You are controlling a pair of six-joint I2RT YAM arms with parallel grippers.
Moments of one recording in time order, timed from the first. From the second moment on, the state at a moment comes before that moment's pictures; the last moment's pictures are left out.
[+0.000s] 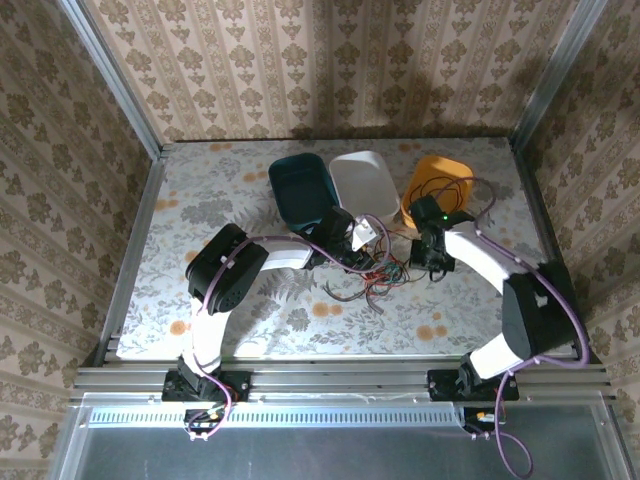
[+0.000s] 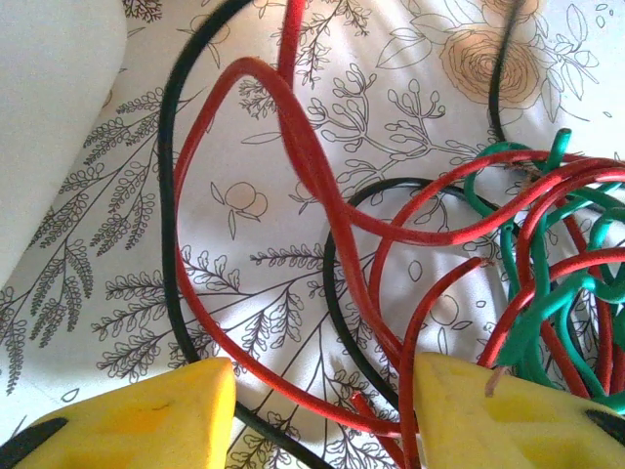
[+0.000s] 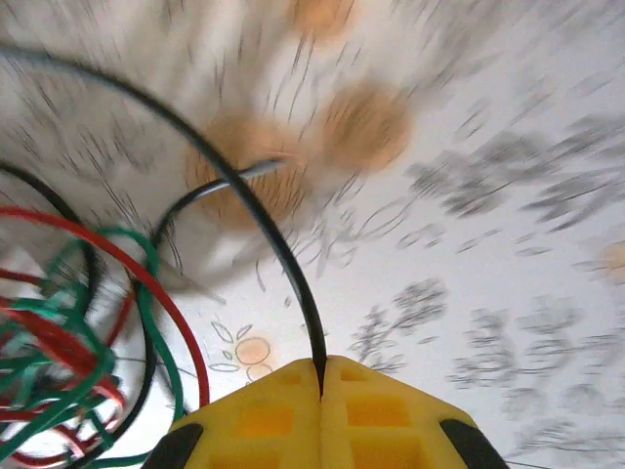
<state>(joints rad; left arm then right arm) -0.82 2.06 1.19 0.08 0.34 0.18 0.28 1.50 1.01 -0.86 0.19 0.54</state>
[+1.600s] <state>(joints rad) -0.82 2.06 1.17 0.11 0.31 0.18 0.09 1.59 2.04 -0.54 0.44 0.16</state>
